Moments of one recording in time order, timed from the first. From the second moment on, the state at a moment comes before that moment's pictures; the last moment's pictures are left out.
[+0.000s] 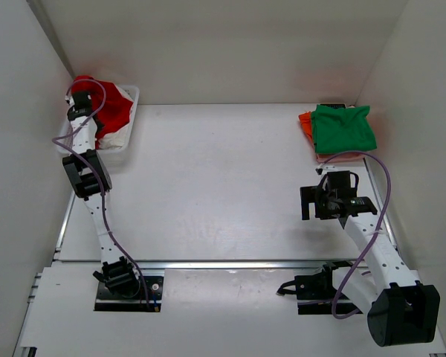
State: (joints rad) left arm 0.32 2.63 2.45 -0.64 -0.24 -0.30; right arm 0.08 0.94 0.65 -0.68 0.01 -0.01
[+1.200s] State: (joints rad) left arm 0.30 2.20 2.40 -0.66 -0.22 -0.35; right arm 0.09 0.91 0.65 -0.68 -0.02 -0.01
